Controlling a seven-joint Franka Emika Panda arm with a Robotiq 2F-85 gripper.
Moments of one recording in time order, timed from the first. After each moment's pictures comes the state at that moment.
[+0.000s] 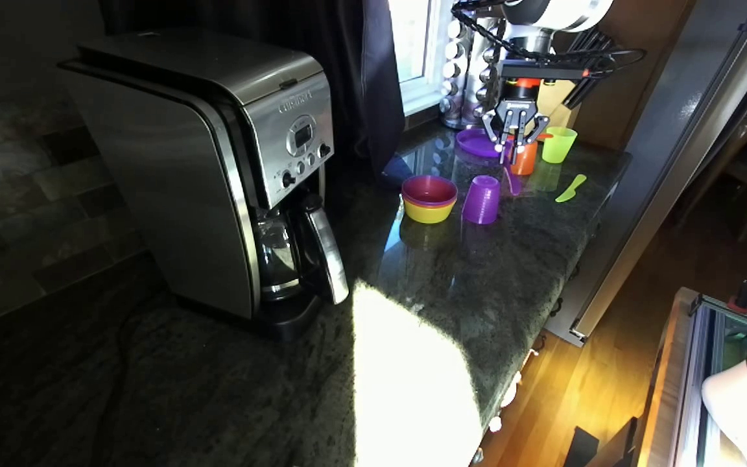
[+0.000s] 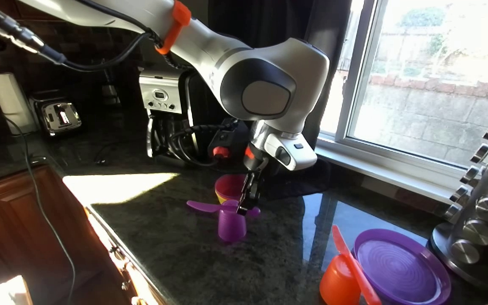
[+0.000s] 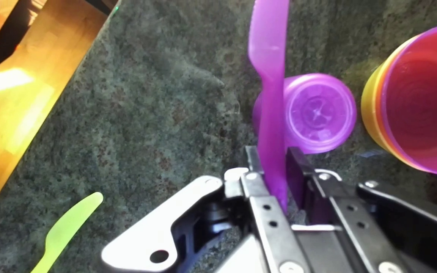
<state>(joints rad) -0.17 0.15 -0.20 -2.01 0.19 1.92 0.51</state>
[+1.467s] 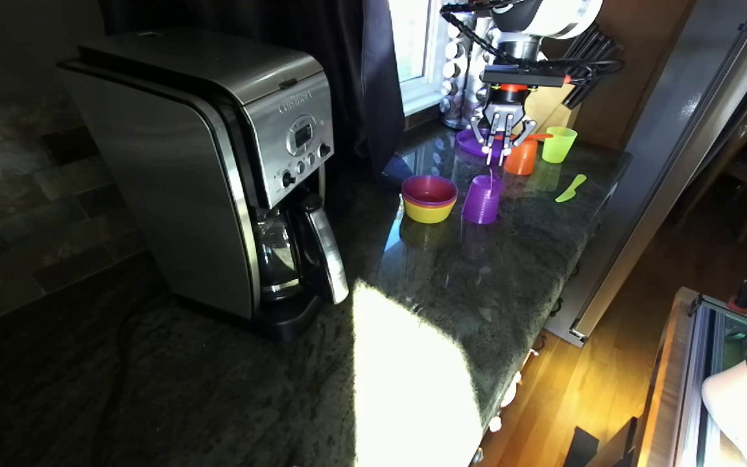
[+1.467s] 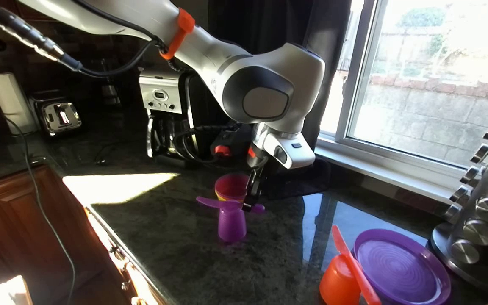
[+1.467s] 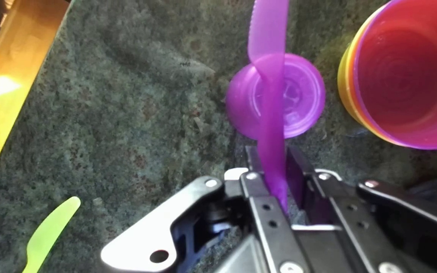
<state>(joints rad) -0.15 0.18 -0.19 -2.00 0.21 1.98 0.61</state>
